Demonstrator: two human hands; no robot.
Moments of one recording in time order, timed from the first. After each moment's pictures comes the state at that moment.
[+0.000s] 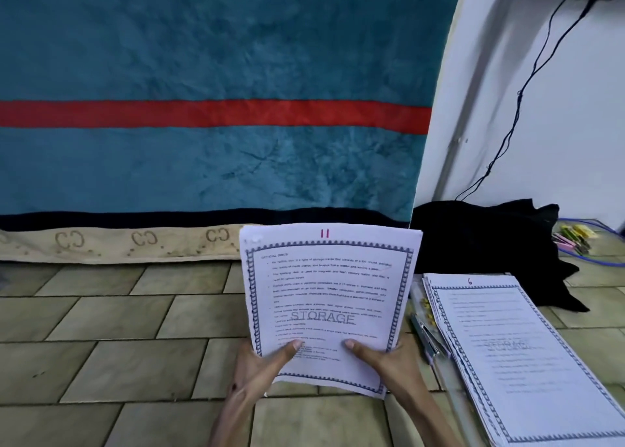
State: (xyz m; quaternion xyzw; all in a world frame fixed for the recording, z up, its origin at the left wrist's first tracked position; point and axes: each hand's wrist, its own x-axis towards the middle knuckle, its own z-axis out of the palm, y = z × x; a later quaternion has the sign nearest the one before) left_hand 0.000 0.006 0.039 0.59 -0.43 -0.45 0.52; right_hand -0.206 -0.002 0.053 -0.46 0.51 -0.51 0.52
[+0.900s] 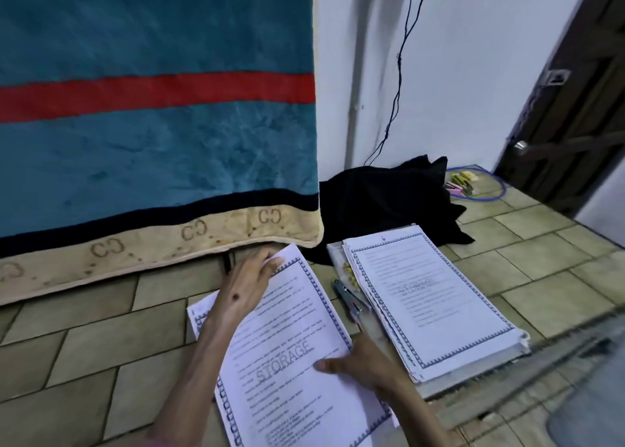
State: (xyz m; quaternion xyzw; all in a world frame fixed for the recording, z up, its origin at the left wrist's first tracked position) left_hand -0.087 -0.084 0.096 0.54 -0.76 -0.25 0.27; right_hand -0.275 0.025 0.023 -0.47 0.68 -0.24 0.51
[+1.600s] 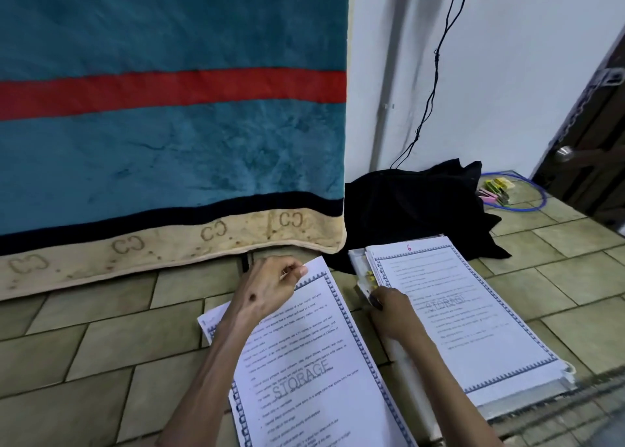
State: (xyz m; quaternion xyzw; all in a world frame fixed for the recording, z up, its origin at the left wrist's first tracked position) left_hand -0.089 -0.091 0.112 0.57 -0.75 -0.25 0.22; right_hand -0.307 -0.063 0.032 -0.59 0.76 -0.15 0.20
